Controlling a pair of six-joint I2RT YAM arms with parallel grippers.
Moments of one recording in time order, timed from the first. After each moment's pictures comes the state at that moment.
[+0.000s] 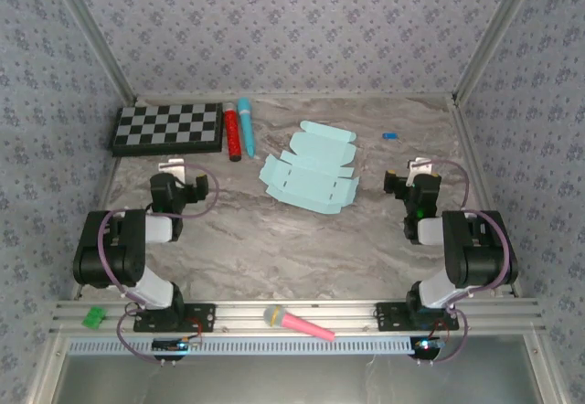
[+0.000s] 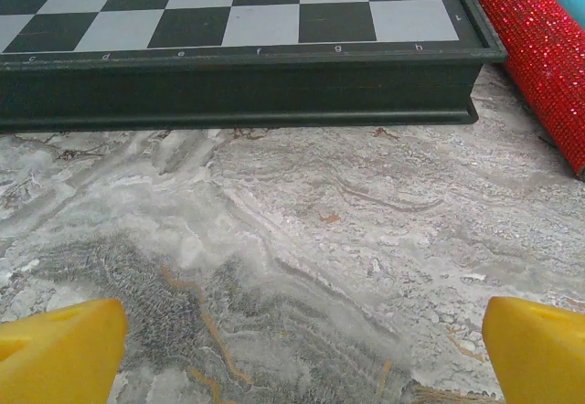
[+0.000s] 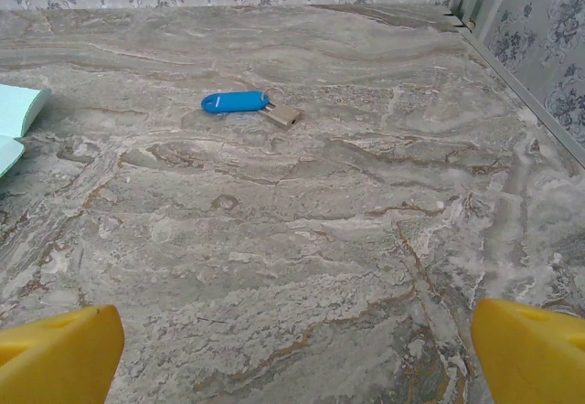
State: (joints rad) left arm 0.01 1.54 0.39 0.70 -0.04 -0.01; right arm -0.01 1.53 0.35 0.81 0.13 -0.01
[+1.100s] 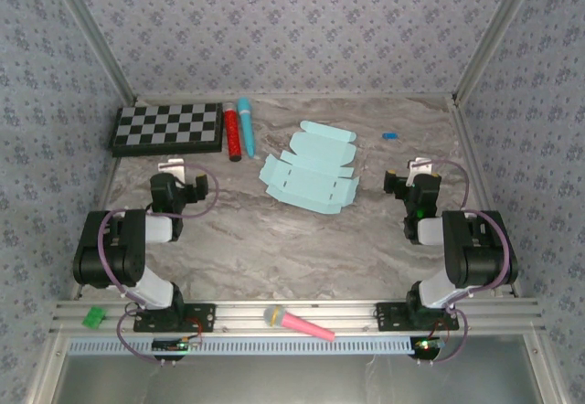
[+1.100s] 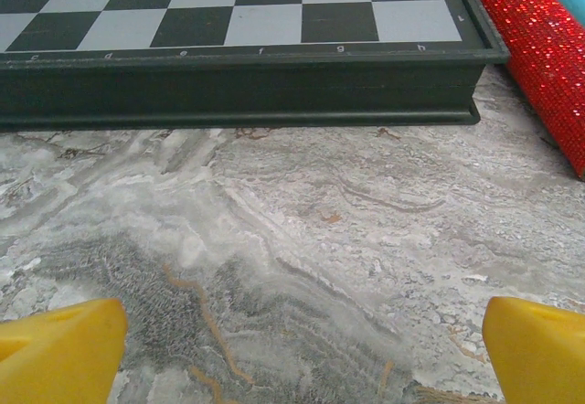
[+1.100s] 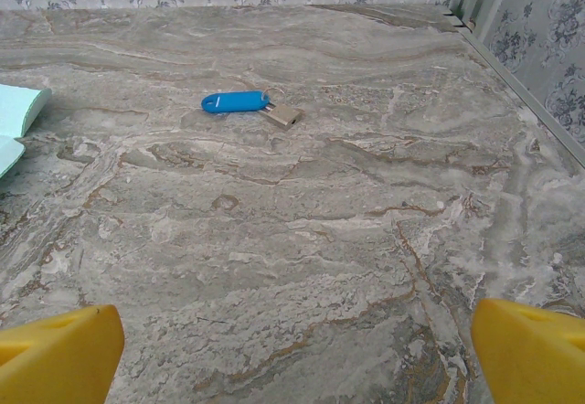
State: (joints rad) left arm 0.01 1.54 0.39 0.69 -0.06 -0.02; right arm -0.01 1.53 0.35 0.81 0.13 -0.01
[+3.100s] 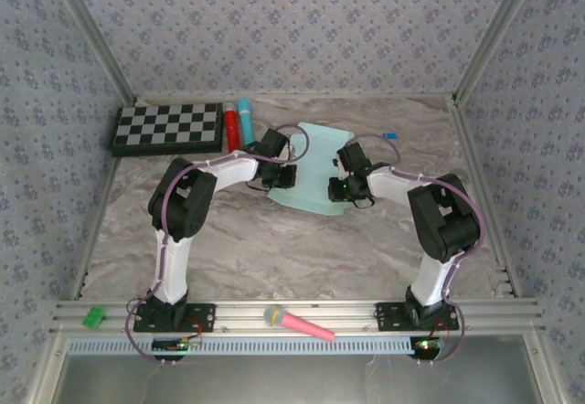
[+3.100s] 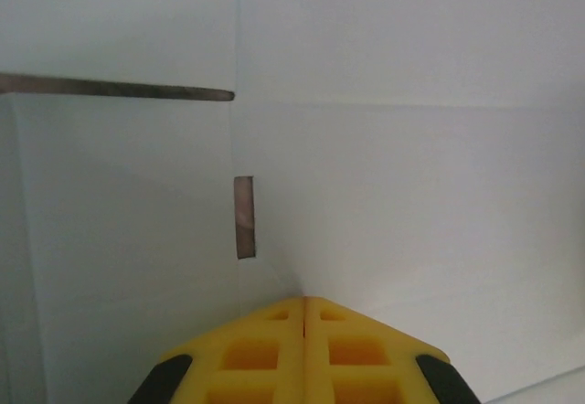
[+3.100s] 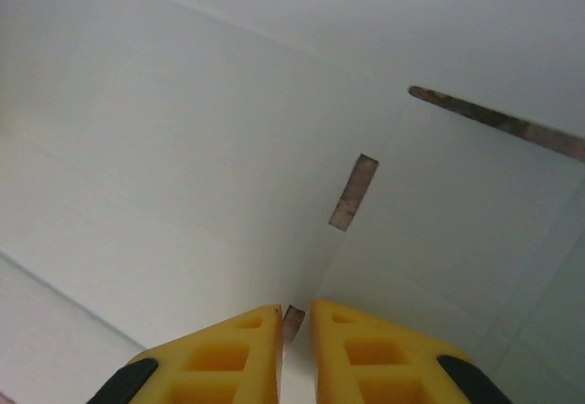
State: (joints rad) left arm -0.60 2.07 1.40 -0.38 0.23 -0.43; right arm 0.43 1.78 1.01 -0.33 -0.12 0.33
